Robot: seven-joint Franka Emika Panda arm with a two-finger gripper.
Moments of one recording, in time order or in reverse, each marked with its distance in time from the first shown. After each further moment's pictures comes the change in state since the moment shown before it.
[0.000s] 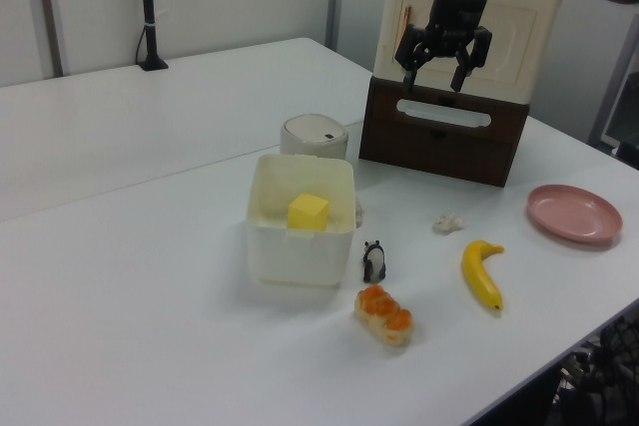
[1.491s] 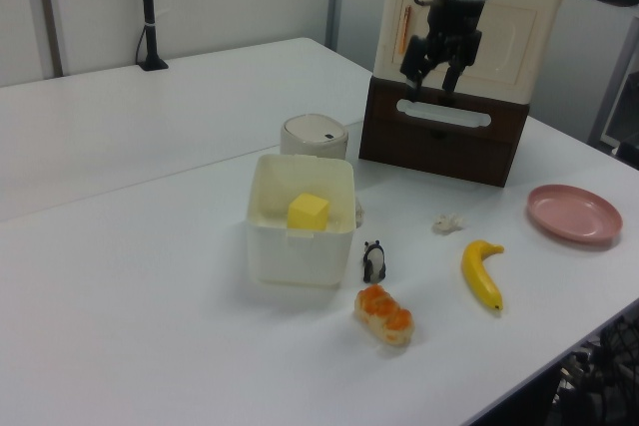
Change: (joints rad) arm 0.001 0.003 0.007 -0.021 0.000 -0.008 -0.434
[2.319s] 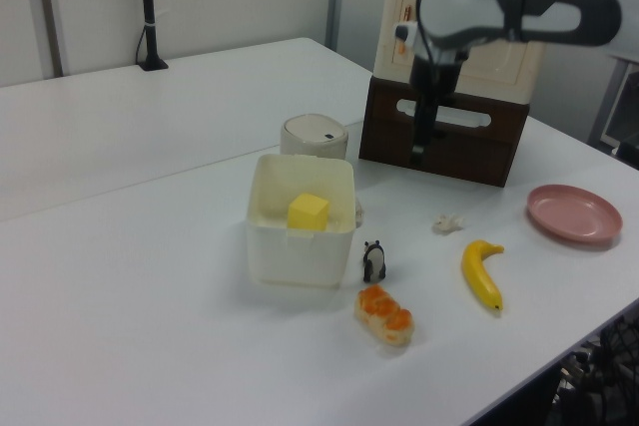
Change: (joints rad) arm 0.008 0.017 0.026 -0.226 0.000 0.194 -0.568
